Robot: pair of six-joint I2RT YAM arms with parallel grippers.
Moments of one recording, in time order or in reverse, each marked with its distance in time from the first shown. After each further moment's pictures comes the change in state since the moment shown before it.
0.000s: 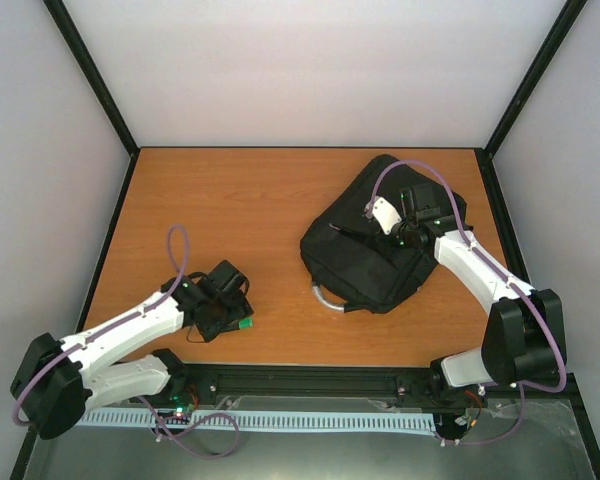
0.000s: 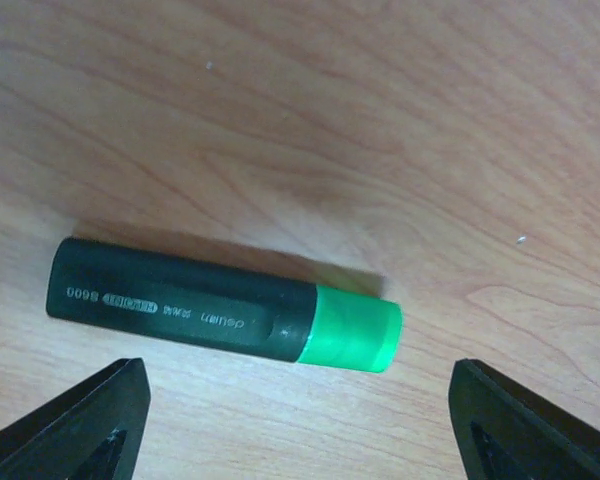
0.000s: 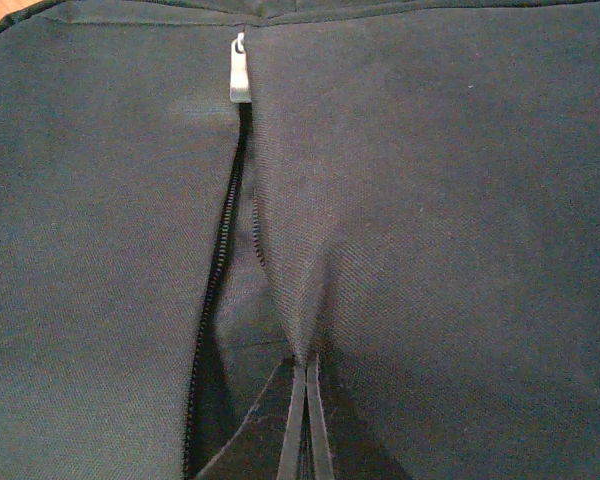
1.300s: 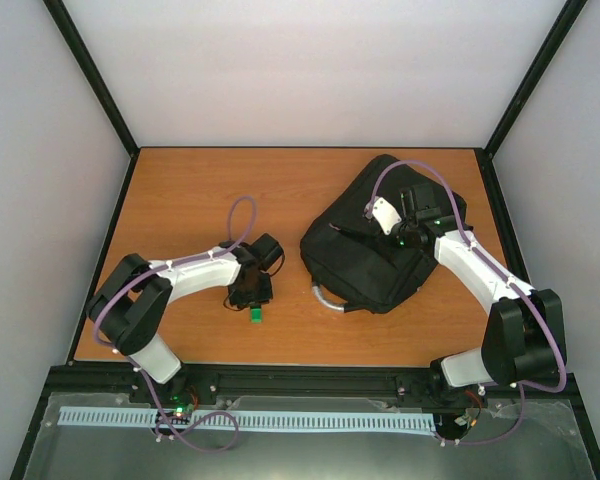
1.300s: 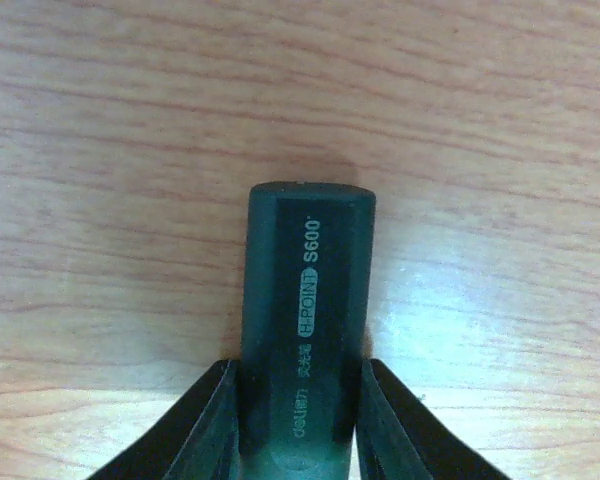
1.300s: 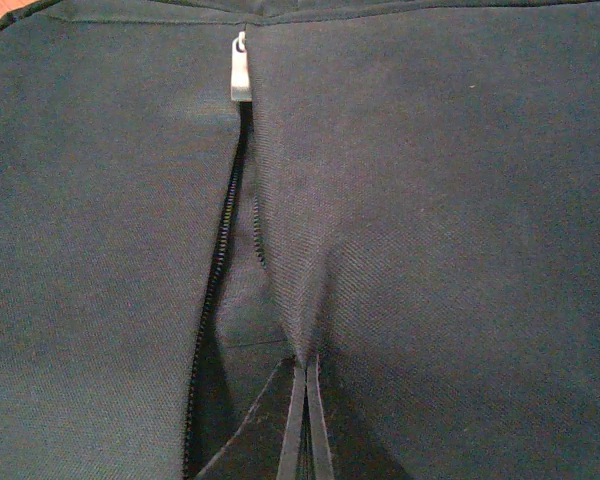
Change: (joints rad) left arm 0.033 0.583 0.291 0.102 0.014 0.332; right arm 0.000 0.000 0.000 -0.002 -0.001 -0.004
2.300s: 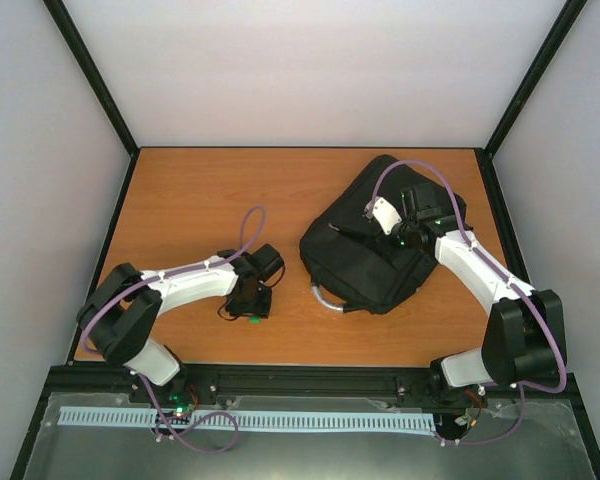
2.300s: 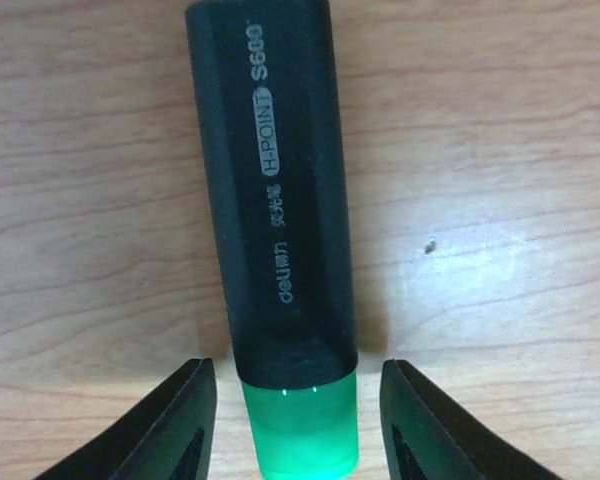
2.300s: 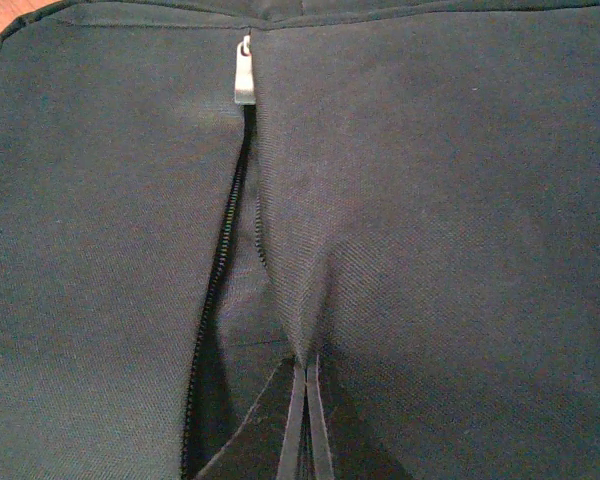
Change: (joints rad) left arm -0.070 -0.083 -0.048 -0.051 0.020 0.221; right arm -0.004 -0.003 0.000 -0.003 -0.016 0.000
